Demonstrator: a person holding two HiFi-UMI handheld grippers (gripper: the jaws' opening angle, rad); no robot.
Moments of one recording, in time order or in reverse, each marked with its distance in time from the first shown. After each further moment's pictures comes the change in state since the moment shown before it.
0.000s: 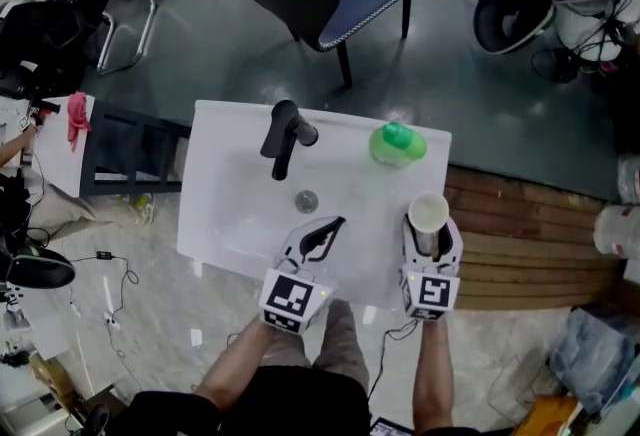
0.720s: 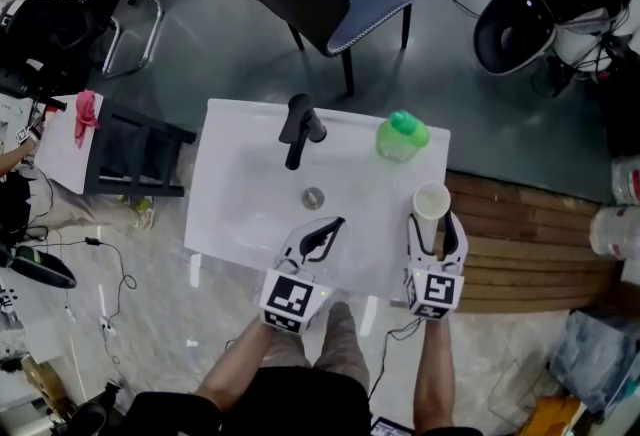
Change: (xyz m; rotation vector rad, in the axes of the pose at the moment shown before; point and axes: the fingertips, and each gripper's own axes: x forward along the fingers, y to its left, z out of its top) left arm -0.043 -0.008 0.009 0.024 -0.059 0.005; right arm -0.033 0.004 0.000 -0.005 -0.012 -0.054
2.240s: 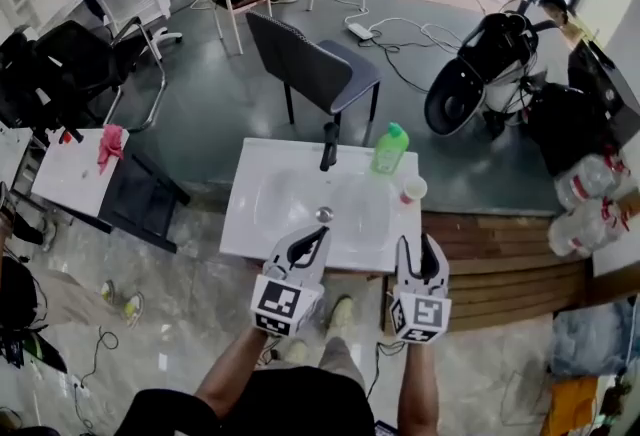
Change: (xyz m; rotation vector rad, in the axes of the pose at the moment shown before) left arm -0.260 -0.023 0.072 0.152 -0.311 -0.067; right arm -0.237 0.156 0.141 -0.015 -0.290 -0.119
